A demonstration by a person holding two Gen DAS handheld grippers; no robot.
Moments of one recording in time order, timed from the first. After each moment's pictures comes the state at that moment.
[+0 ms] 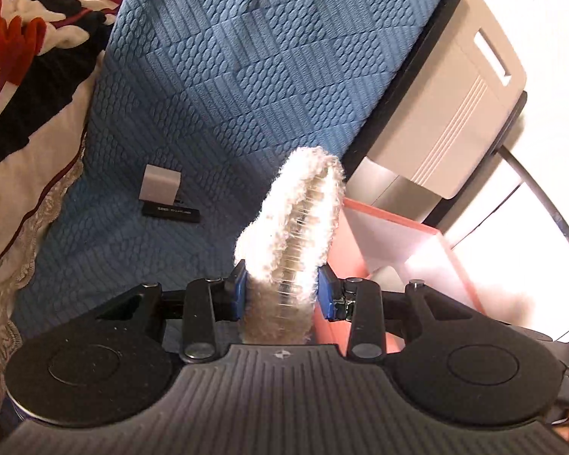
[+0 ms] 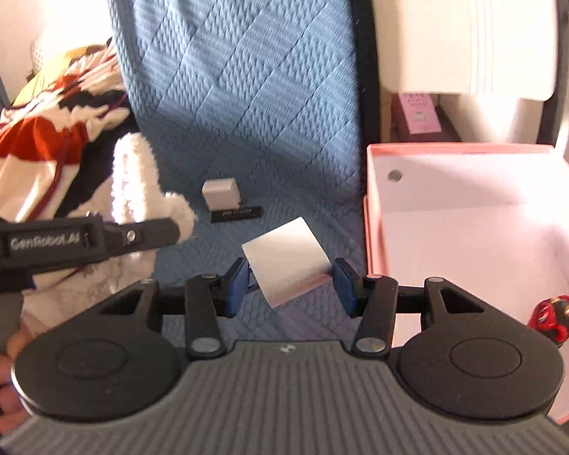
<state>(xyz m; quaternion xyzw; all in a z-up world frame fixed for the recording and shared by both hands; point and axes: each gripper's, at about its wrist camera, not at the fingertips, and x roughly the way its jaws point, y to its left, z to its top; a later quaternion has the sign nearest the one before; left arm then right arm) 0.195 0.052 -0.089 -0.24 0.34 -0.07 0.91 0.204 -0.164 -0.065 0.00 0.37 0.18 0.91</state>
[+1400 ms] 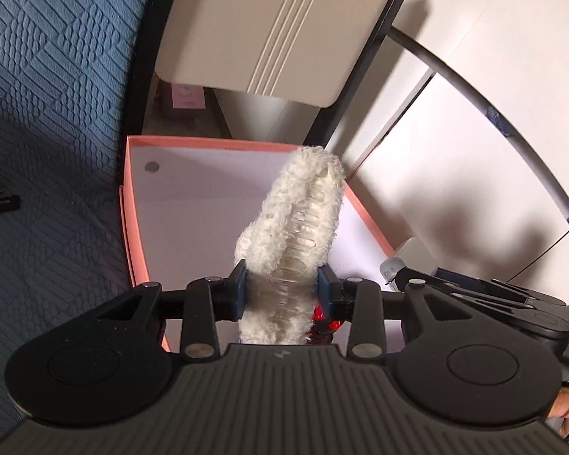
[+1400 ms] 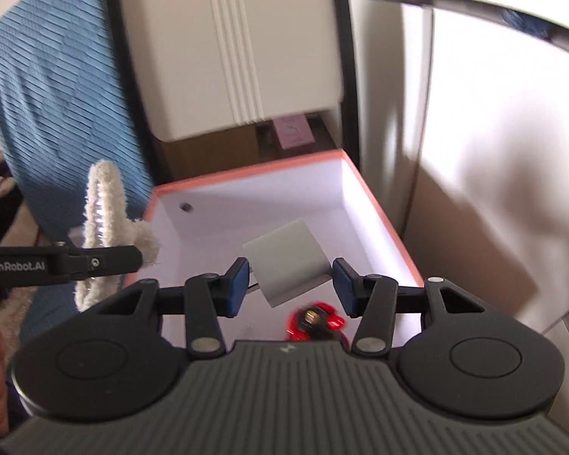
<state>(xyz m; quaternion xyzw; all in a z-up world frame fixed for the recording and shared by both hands) 0.260 -0.159 -0.069 -0.17 0.41 -0.20 0.87 0.203 -0.386 -0.041 0.02 0.37 0.03 0.93</state>
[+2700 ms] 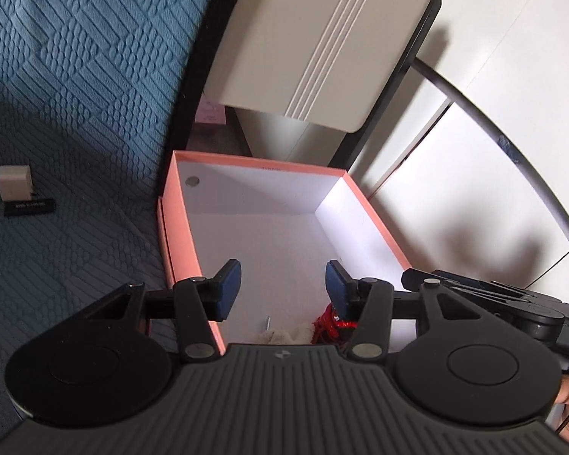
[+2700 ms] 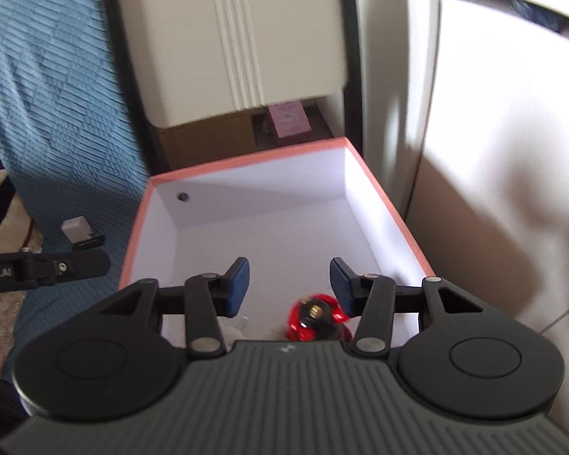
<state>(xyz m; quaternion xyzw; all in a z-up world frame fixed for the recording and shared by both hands) 0.251 -0.100 -0.039 -0.19 0.38 -0.17 0.89 0.216 -0.343 -0.019 0.01 0.37 0.04 0.93</state>
